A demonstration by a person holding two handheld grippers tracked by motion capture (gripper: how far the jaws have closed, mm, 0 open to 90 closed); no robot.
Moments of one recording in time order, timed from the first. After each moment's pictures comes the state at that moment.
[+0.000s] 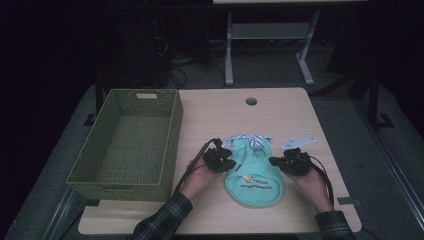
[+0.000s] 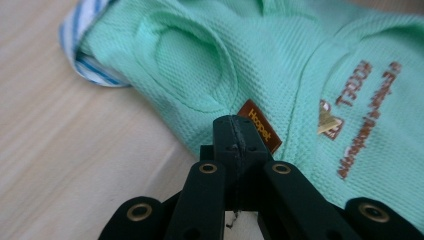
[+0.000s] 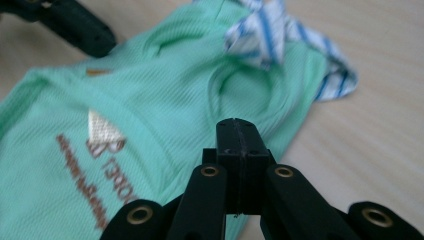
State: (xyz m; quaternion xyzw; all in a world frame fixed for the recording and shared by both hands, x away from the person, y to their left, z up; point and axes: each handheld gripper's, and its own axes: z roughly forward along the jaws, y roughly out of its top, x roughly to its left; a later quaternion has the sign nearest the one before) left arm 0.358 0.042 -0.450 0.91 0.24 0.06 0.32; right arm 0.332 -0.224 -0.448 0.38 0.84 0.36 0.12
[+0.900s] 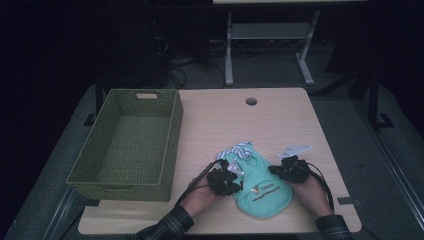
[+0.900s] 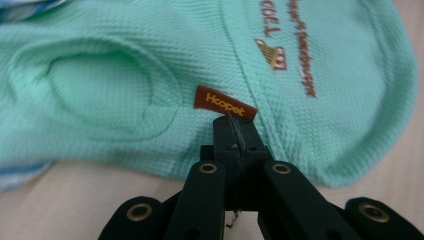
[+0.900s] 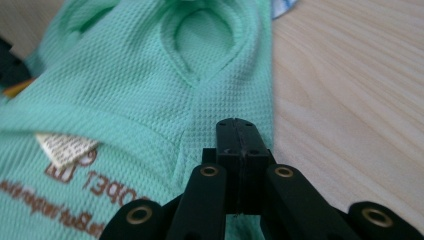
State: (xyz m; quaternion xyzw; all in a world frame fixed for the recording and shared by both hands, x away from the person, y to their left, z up) left arm 0.297 0.032 -0.453 0.94 0.19 0.01 0.29; right arm 0.324 -0.222 -0.465 0.37 0.86 0.34 0.10
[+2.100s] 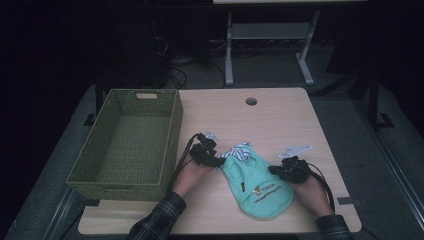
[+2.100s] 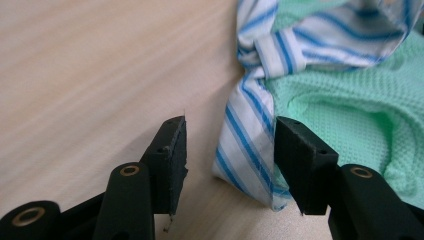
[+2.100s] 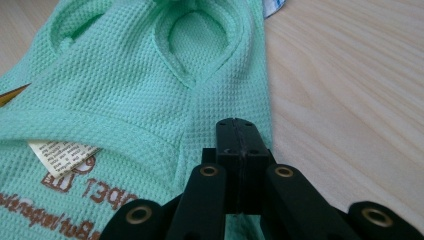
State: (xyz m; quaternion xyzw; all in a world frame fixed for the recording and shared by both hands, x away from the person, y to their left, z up) left arm 0.381 0.081 -0.457 0.88 0.36 0.06 0.31; right arm 0.323 -0.222 -0.466 0.37 0.86 0.34 0.10
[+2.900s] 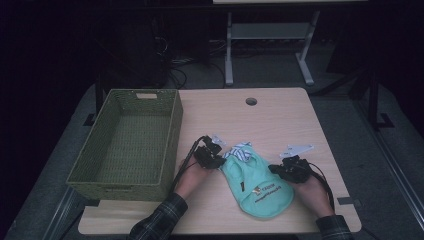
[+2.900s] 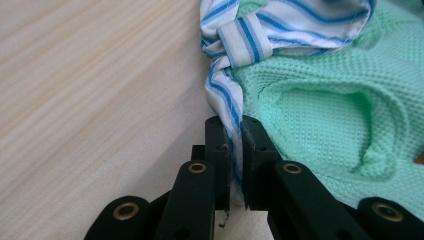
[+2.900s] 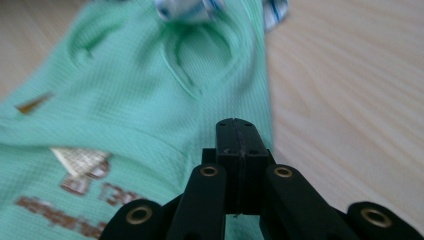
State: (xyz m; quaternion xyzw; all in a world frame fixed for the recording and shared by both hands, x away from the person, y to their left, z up) left arm 0.371 0.070 -0.451 0.90 0.31 0.08 0.31; right arm 0.318 -0.221 -0.454 0.36 0.85 0.35 0.11
